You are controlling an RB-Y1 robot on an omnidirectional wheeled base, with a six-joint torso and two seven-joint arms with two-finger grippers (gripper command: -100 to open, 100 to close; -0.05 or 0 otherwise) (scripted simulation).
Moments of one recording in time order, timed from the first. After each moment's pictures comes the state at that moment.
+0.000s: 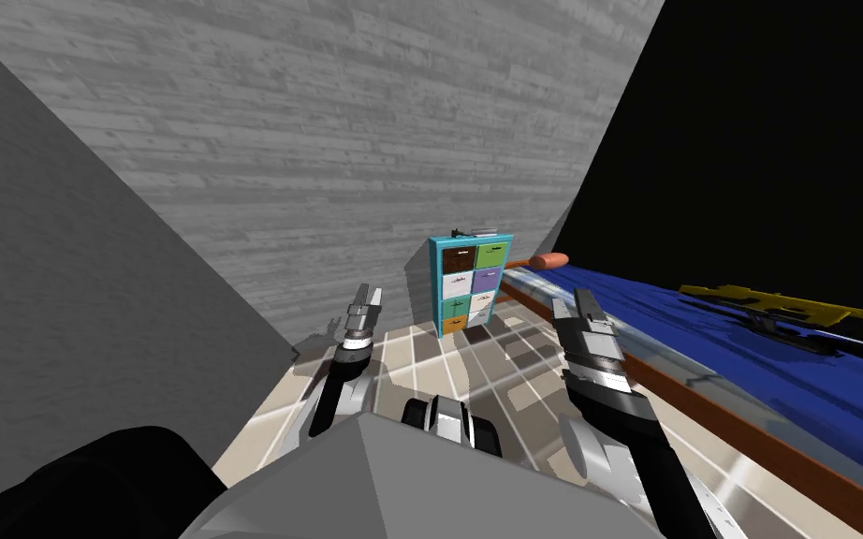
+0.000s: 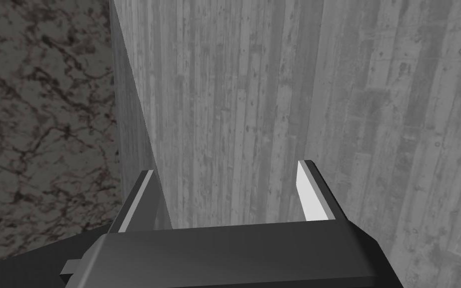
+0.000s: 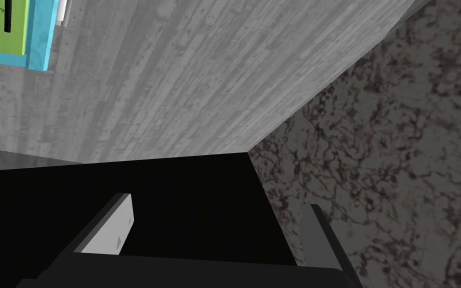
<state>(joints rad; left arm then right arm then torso) 0.51 0.04 0.04 -2.24 -0.10 -0.62 0.08 0.45 -0.03 -0.05 -2.28 0.10 -0.42 0.05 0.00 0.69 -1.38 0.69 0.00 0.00</state>
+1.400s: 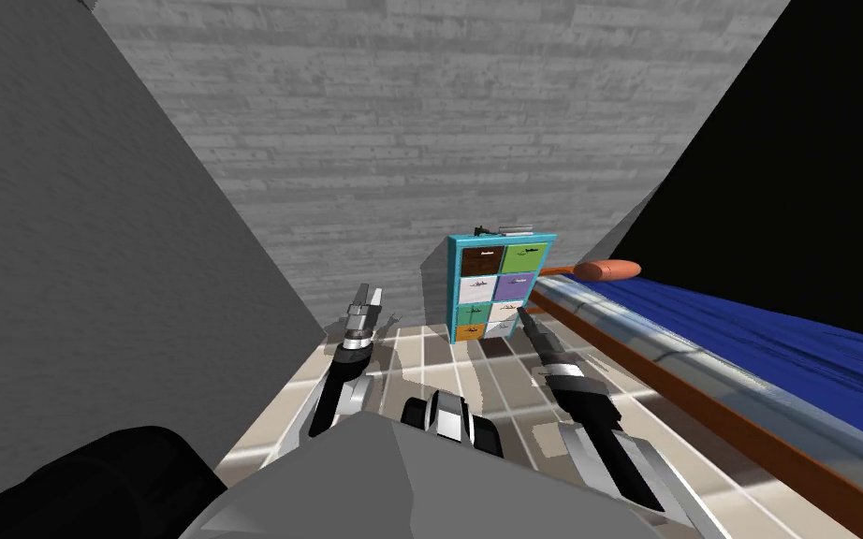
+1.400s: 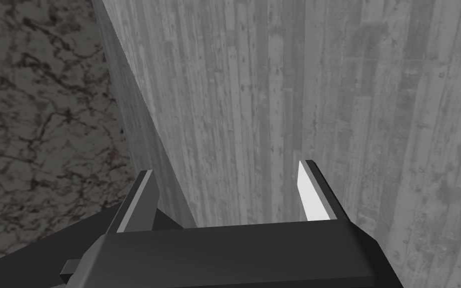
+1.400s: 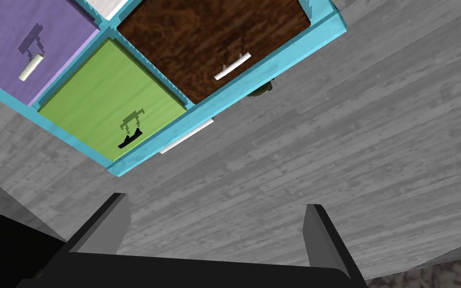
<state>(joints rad) 0.51 0.04 0.04 -2.23 -0.10 -0.62 0.08 0.43 -0.20 0.00 -2.13 0.47 -0.16 0.14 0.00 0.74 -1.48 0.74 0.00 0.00</state>
